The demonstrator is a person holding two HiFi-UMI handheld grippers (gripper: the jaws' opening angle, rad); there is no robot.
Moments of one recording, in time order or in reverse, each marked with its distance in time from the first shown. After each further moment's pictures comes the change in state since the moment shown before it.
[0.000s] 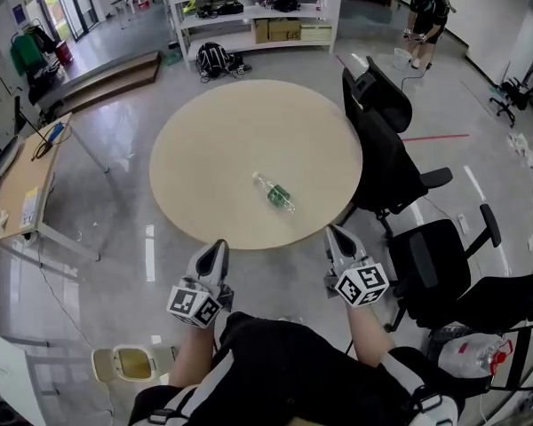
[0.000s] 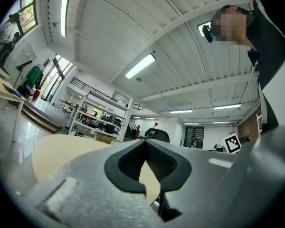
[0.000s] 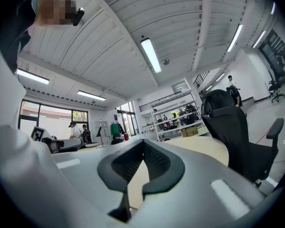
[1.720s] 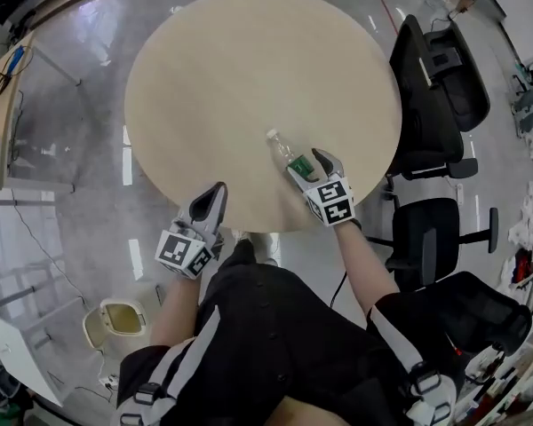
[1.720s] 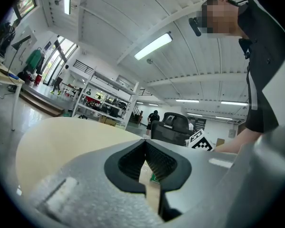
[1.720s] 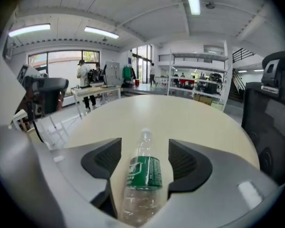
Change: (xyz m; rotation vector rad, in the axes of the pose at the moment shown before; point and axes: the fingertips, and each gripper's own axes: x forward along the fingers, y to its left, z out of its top) left arm 0.108 0.161 -0.074 -0.077 0.190 0.011; right arm 0.258 -0.050 -0.182 -0.339 0.681 0.114
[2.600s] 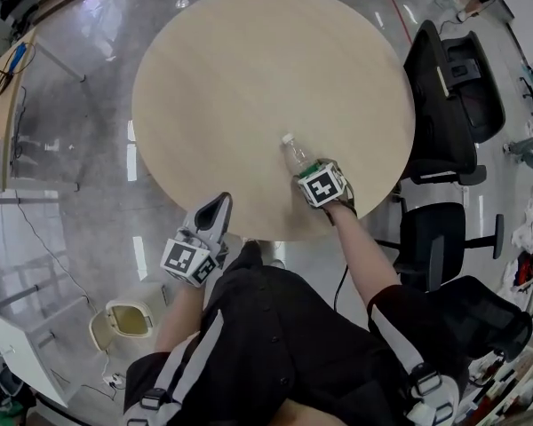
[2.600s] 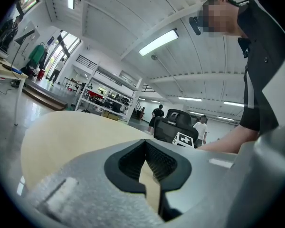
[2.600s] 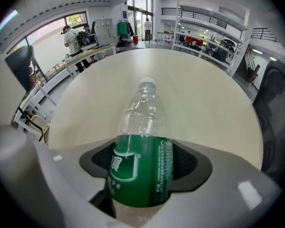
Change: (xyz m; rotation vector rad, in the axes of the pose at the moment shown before) left arm -0.010 0.031 -0.017 -0.042 0.048 0.023; right arm 0.070 0.009 -0.074 0.015 0.521 0.055
